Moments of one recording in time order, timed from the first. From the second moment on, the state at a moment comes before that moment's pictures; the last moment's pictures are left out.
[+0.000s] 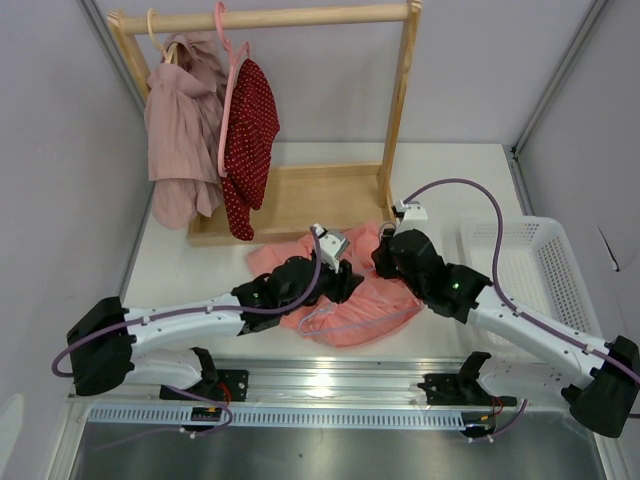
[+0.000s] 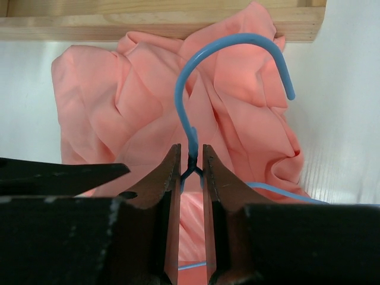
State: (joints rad) left arm -1.09 1.24 0.70 0.27 -0.20 -0.30; right arm 0.88 1.06 0.88 -0.37 0.43 0.57
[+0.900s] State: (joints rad) left arm -1.08 1.02 0.77 -0.07 -0.23 -0.32; right arm 0.90 1.04 0.85 -0.37 0.46 0.57
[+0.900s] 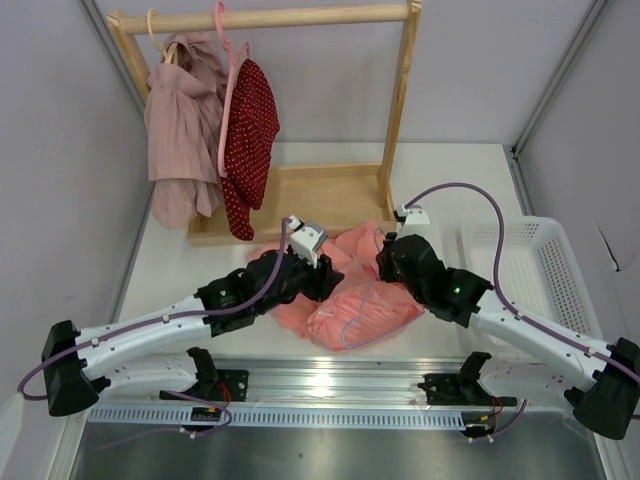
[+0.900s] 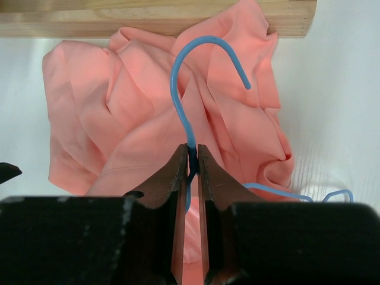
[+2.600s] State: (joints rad) left arm -1.00 1.07 1.02 -0.45 0.23 -0.45; right arm 0.93 1.01 0.78 -0.33 0.63 0.65
